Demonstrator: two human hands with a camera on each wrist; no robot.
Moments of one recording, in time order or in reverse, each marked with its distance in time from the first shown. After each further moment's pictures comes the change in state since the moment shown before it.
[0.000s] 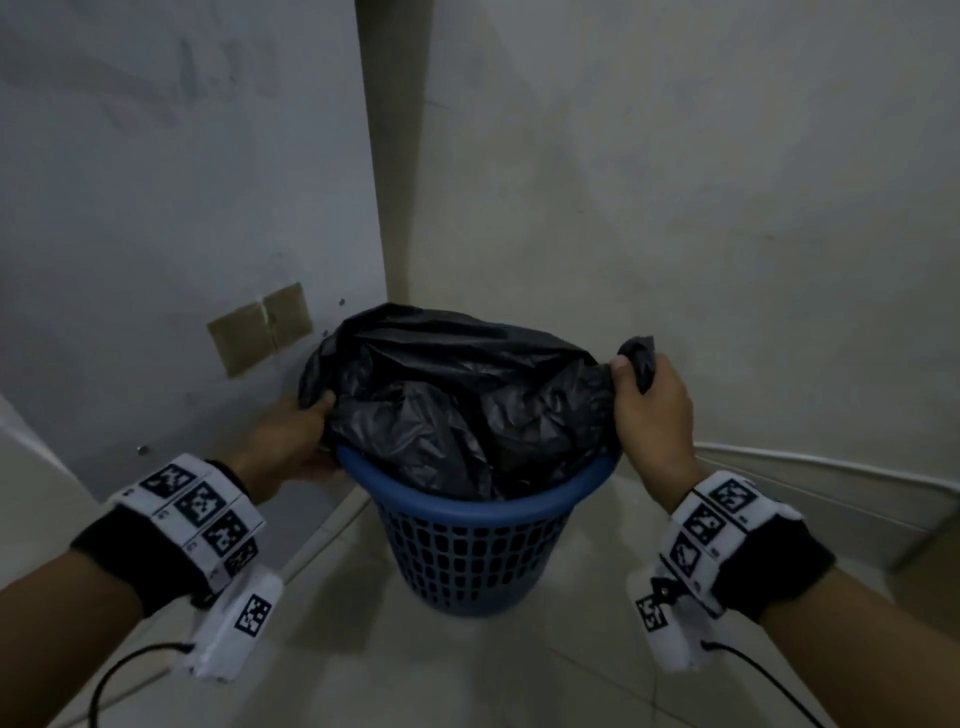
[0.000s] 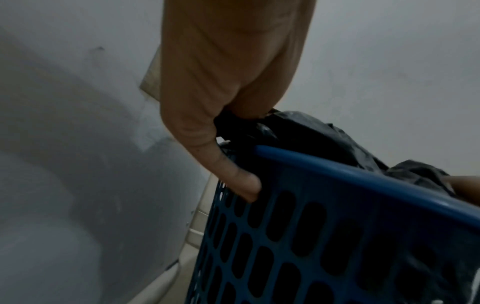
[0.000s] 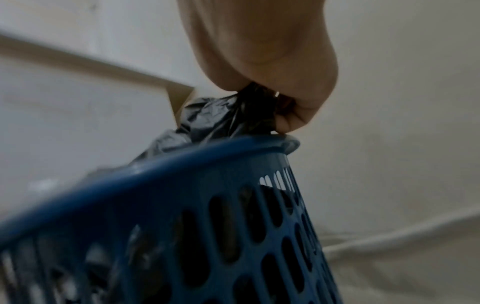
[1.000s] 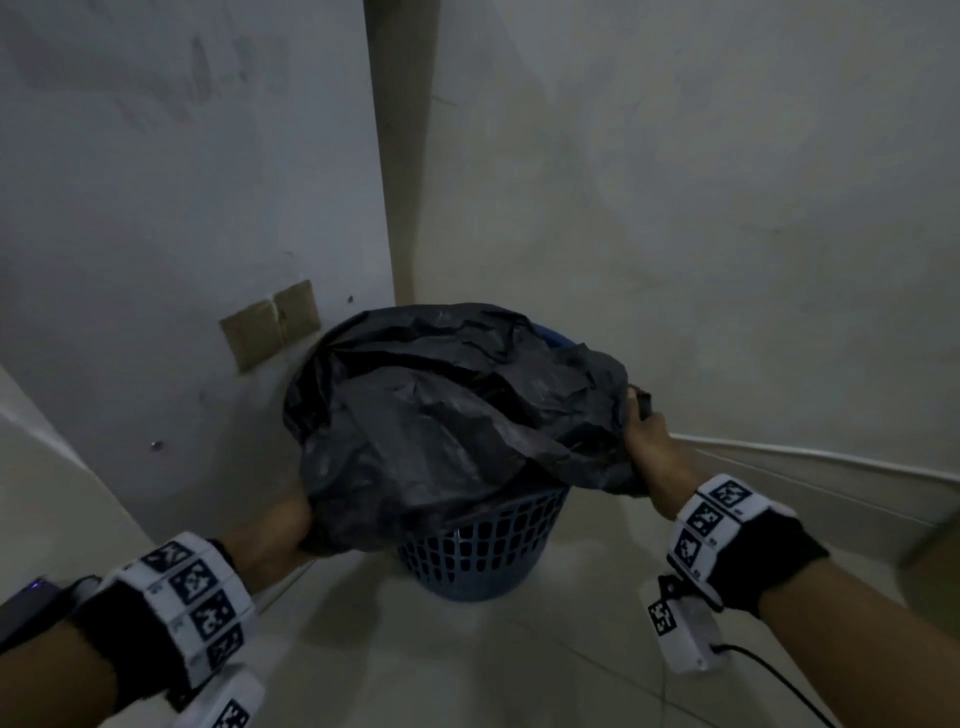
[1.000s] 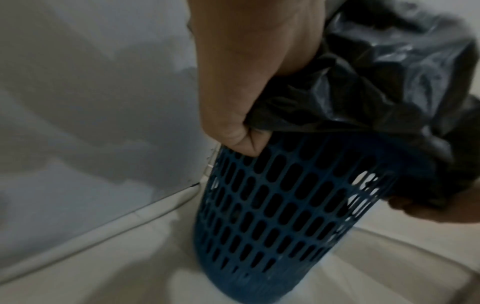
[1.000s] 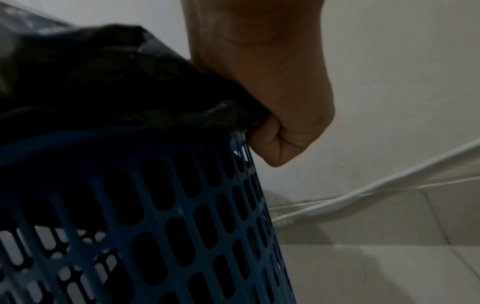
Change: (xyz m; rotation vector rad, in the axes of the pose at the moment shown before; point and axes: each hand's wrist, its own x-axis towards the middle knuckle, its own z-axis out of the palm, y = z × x) left_hand -0.018 -0.069 -0.003 -0.378 -0.160 -0.064; right_hand 0.007 0.035 0.016 0.027 -0.253 0.539
